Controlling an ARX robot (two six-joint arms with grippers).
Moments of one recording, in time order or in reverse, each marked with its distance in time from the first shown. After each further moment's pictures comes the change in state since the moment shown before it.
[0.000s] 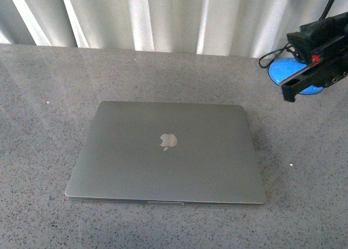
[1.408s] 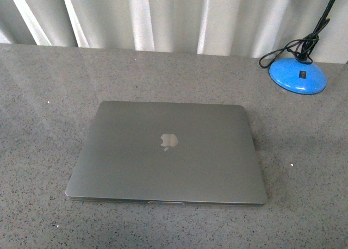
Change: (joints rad) left arm 0.134 -0.915 -0.522 -0.409 0.436 0.402; right arm -0.253 -0.923 -0.520 -0.095 0.063 0.369
